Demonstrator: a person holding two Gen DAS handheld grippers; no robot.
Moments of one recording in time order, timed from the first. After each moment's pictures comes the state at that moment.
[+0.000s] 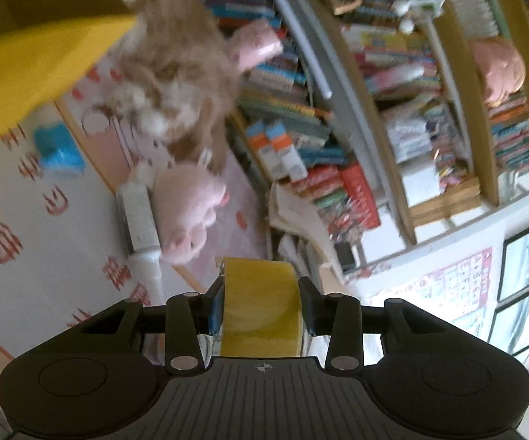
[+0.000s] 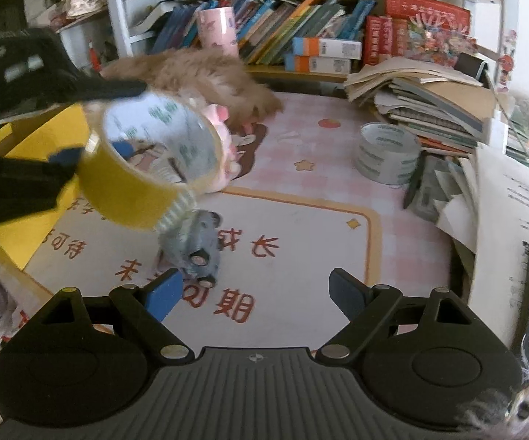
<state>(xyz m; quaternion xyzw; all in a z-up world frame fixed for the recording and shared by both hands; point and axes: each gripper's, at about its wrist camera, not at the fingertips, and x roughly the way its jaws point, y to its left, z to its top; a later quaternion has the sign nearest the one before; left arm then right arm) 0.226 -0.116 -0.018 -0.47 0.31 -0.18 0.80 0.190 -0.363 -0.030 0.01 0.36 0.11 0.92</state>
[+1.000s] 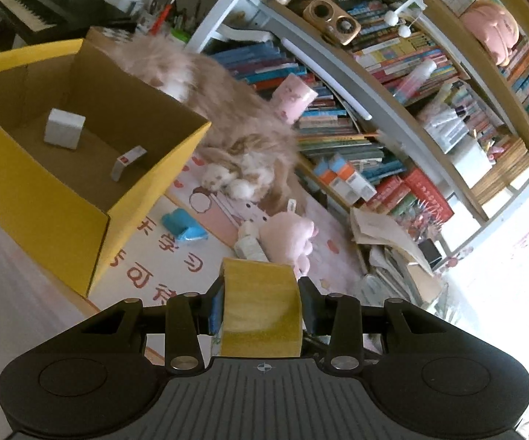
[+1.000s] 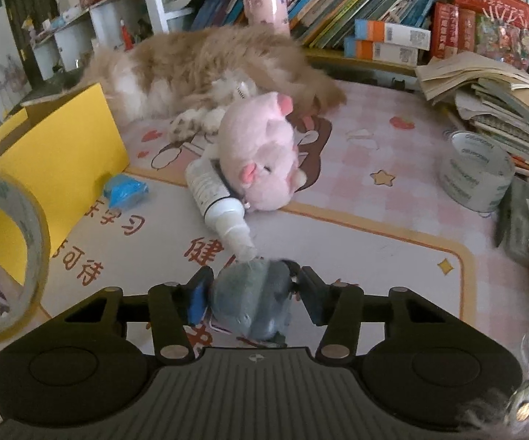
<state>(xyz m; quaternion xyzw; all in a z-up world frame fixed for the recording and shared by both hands) 0.158 -0.082 0.016 -0.31 0.31 -0.07 0.90 0.255 -0.326 -0.046 0.01 0.38 0.16 0.91</state>
